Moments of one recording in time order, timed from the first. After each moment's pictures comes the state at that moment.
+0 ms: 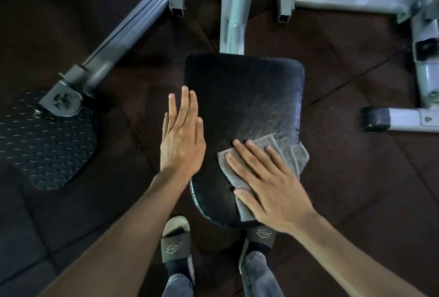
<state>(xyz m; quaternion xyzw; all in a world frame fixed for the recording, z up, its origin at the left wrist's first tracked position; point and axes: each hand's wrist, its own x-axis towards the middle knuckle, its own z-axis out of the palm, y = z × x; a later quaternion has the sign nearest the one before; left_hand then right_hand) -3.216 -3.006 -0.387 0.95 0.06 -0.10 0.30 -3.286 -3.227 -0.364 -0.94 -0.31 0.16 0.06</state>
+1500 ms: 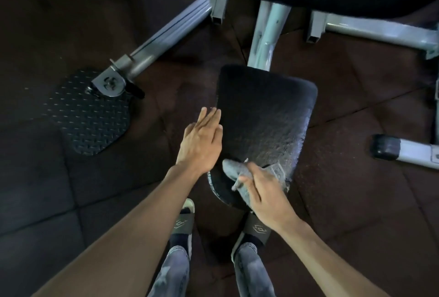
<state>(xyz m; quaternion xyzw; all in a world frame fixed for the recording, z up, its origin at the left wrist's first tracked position) -3.239 -3.002 -0.314 0.92 0.10 -0.19 0.33 -3.298 -3.199 -0.323 -0.87 -0.18 0.23 0.40</state>
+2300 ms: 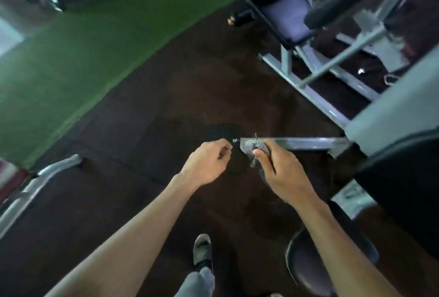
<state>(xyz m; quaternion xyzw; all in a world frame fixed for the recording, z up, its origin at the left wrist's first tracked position) -3.440 -2.723 0.118 0.86 0.37 0.01 0.34 -3.293 -2.877 0.135 -0.78 -0.50 0.18 0.33</state>
